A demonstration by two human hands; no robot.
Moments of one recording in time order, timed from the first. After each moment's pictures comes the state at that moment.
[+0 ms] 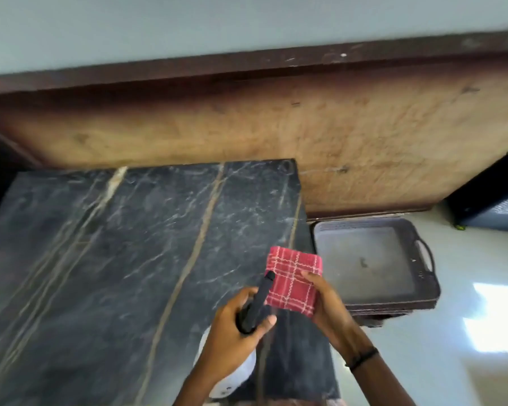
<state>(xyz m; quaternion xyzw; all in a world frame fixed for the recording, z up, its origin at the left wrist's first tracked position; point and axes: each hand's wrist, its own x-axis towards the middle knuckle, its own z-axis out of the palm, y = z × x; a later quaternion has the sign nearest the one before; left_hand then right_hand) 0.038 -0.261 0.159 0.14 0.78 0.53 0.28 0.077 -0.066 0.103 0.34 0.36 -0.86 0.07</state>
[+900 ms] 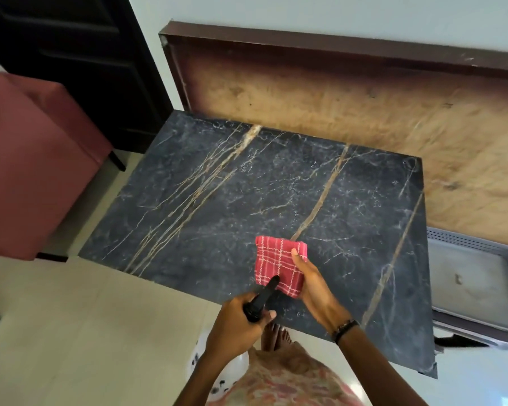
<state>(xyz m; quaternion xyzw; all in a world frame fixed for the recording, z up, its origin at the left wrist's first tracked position) 0.100 -0.513 0.144 -0.07 0.84 0.48 0.23 0.054 -0.343 0.120 0.21 0.54 -0.79 0.22</state>
